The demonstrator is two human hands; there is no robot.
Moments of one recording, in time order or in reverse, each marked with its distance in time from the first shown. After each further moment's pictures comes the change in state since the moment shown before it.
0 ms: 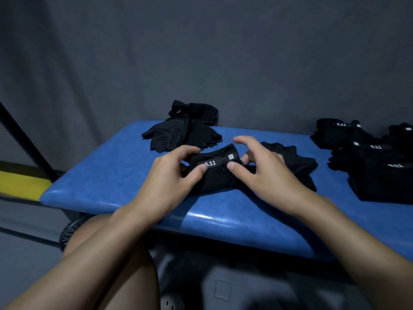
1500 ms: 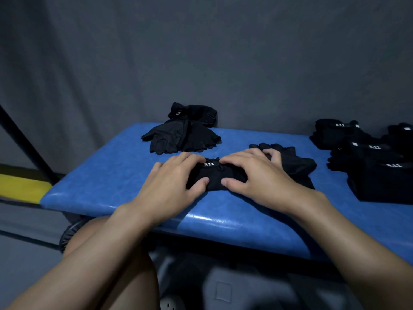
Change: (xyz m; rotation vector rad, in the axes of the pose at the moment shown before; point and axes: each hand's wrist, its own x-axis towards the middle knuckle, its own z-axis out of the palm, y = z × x) left_hand 0.003 -0.010 0.001 0.471 -0.232 0.140; right_hand 0.007 0.005 0.007 -0.344 -0.124 -0.127
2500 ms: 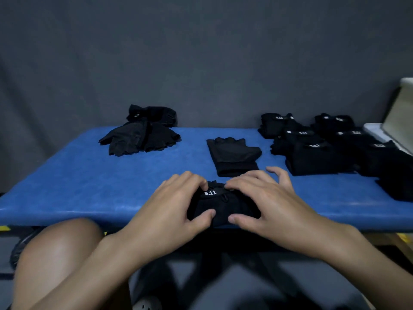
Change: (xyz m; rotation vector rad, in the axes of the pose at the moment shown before) left_hand -0.044 0.071 0.006 -0.206 -0.036 0.279; right_hand -0.122 -0.006 -0.043 -0.104 -0.051 0.054
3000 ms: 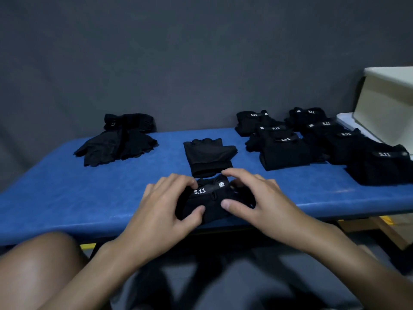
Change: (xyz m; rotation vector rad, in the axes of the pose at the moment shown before) left_hand 0.014 0.018 0.030 -0.027 0.112 0.015; right_hand -0.027 0.034 0.005 0.351 0.137 0.226
